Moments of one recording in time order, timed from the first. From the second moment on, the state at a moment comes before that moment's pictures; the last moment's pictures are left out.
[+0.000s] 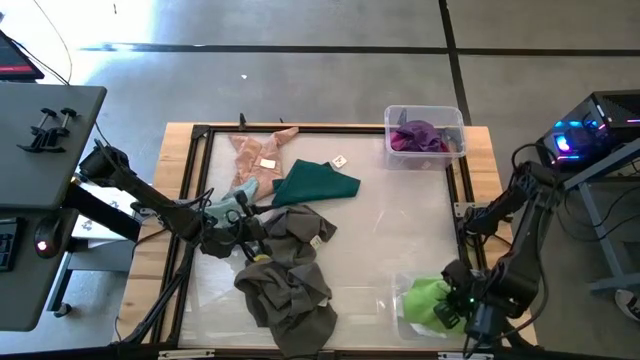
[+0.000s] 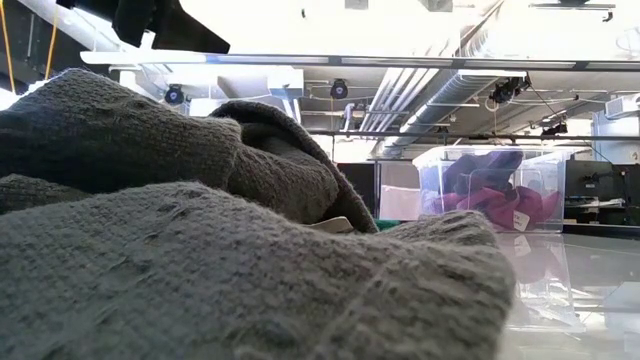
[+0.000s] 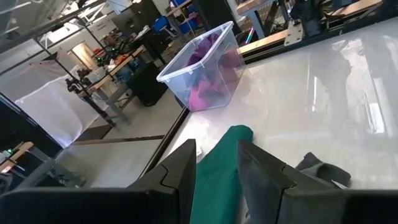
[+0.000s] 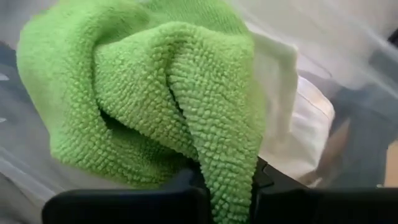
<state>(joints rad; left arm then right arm) -0.54 1.19 0.59 0.23 -1.10 0.21 1.10 1.45 1.29 -1.25 0.10 2.09</state>
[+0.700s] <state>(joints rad) -0.52 1.19 0.59 0.24 -1.10 0.18 0.97 1.44 1.33 -1.21 0.00 1.84</state>
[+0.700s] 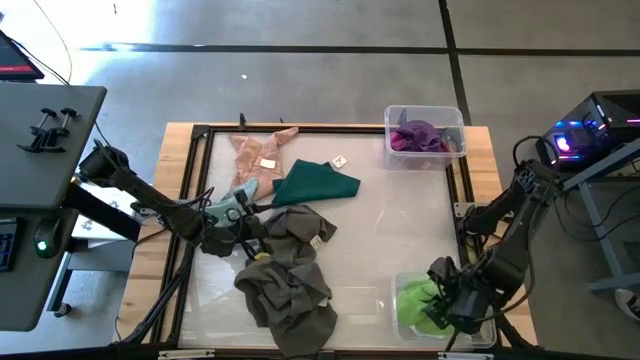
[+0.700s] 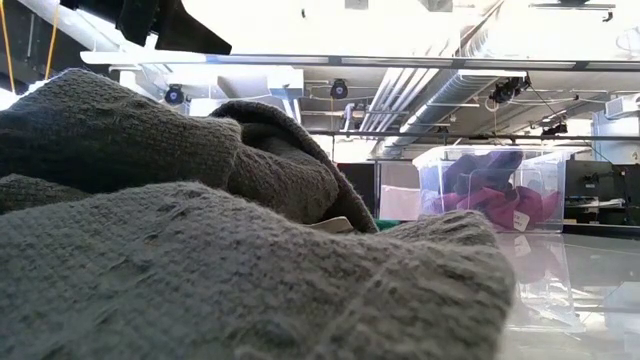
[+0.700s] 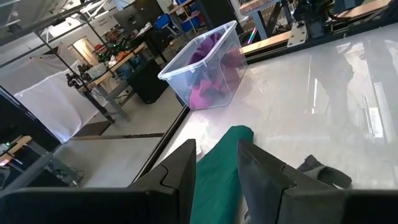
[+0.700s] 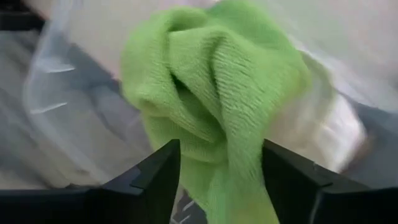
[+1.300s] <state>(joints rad) -0.52 1.19 0.59 0.23 -1.05 0.14 0.95 1.71 1.34 -1.16 -0.06 1.73</state>
